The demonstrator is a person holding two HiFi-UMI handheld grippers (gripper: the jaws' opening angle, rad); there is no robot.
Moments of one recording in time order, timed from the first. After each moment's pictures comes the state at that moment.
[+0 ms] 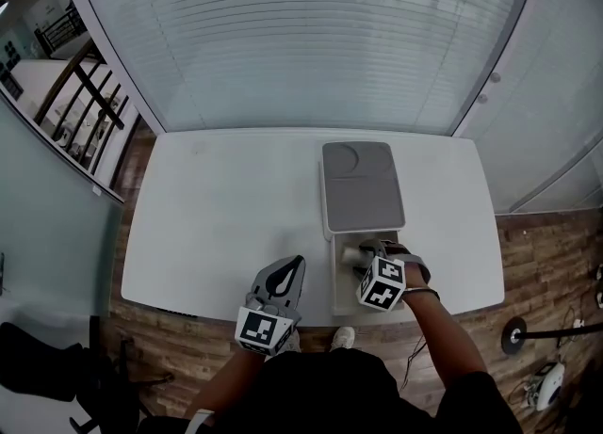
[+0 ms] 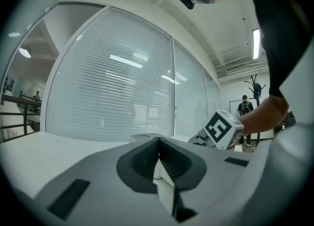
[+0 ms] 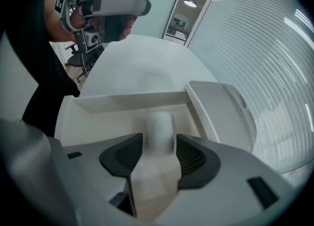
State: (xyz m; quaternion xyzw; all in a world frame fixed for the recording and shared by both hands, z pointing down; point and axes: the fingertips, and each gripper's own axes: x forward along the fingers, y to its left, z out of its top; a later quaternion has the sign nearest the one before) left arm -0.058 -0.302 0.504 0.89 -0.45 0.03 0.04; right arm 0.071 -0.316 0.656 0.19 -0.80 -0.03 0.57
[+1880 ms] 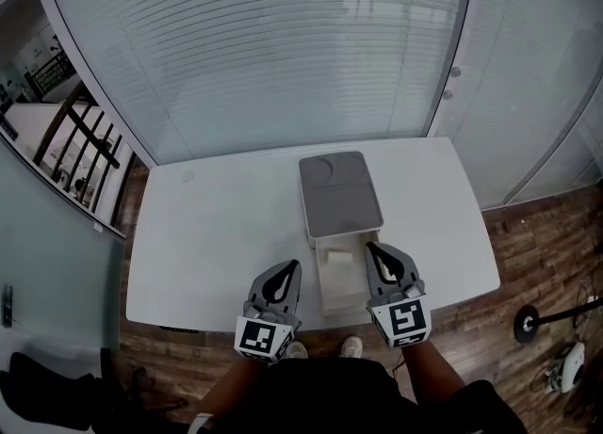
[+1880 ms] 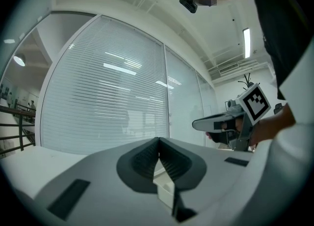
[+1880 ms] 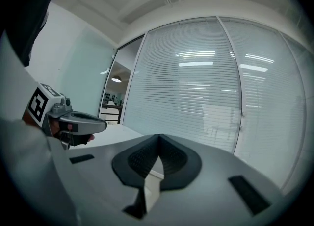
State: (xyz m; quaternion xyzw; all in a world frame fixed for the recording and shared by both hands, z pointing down) left arm -0.031 -0.286 0.462 0.90 -0.44 0.00 0.00; right arm 0.111 -0.295 0.433 0.54 -0.84 -0.05 0.08
